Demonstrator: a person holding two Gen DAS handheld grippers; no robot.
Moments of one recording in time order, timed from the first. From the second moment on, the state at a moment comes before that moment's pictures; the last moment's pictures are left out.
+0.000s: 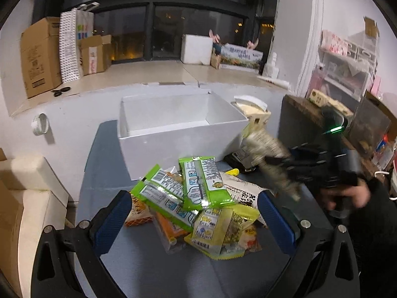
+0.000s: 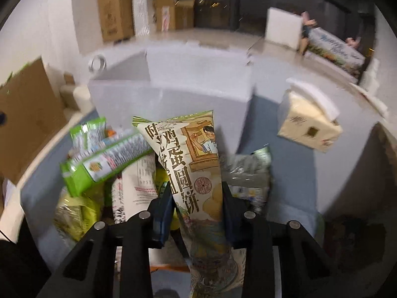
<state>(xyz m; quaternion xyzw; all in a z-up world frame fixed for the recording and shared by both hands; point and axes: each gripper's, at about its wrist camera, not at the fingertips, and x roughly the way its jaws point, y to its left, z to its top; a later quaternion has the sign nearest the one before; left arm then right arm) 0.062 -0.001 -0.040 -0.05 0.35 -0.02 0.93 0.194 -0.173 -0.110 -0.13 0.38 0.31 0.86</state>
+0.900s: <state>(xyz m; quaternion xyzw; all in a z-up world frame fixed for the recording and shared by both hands) 0.146 -0.027 -0.084 -0.03 0.43 -0.03 0.90 0.099 -0.252 -0.046 0.00 0.29 0.27 0.92</state>
